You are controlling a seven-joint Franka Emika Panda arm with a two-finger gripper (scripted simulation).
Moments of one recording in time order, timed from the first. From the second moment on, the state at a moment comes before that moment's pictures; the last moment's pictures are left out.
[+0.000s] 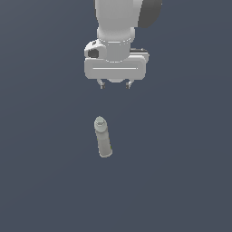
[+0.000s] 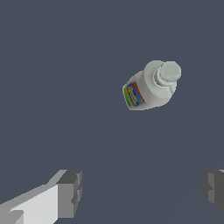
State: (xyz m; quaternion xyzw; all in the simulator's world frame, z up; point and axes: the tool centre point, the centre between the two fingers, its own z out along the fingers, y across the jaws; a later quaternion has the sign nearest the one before) arm -0.062 -0.002 0.329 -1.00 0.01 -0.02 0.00
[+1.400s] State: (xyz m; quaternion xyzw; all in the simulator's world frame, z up) arm -0.025 -0.009 0.331 -1.00 -0.04 -0.02 -0.01
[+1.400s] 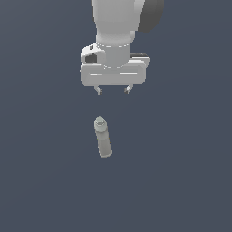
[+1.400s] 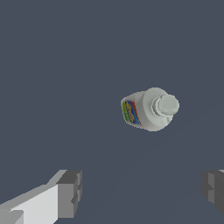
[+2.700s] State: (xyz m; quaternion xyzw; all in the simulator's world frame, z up) arm 0.040 -0.056 0.276 -0.99 -0.10 0.00 0.00
